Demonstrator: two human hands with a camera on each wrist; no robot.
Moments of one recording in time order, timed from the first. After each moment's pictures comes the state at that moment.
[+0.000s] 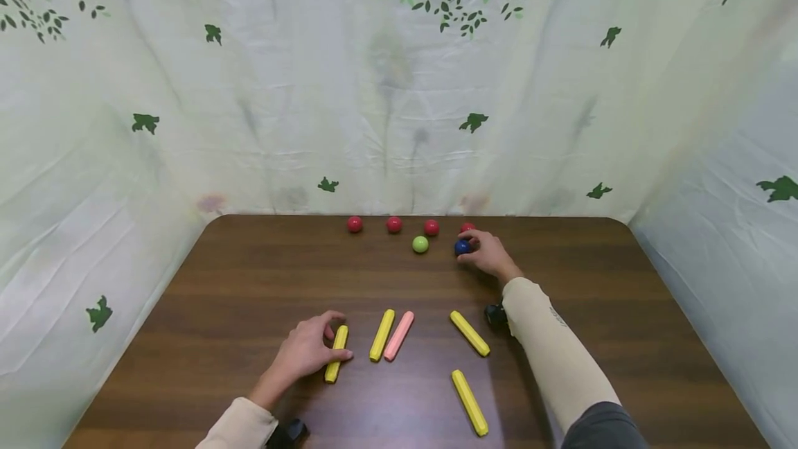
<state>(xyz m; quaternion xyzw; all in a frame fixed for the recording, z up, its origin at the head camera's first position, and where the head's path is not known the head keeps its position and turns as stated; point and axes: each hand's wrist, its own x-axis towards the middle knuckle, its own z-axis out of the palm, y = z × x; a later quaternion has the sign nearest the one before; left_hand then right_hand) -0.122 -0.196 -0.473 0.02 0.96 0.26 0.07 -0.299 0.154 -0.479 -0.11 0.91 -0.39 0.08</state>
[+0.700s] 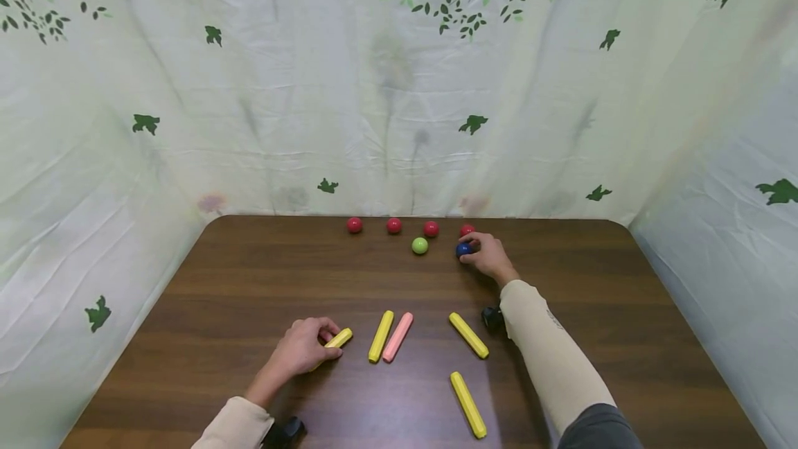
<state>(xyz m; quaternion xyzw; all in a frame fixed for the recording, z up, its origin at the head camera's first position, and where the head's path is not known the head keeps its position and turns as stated) -0.126 -0.203 -0.475 0.04 0.96 0.28 0.06 -0.297 0.152 -0.481 -0.06 0.91 -0.40 0.06</state>
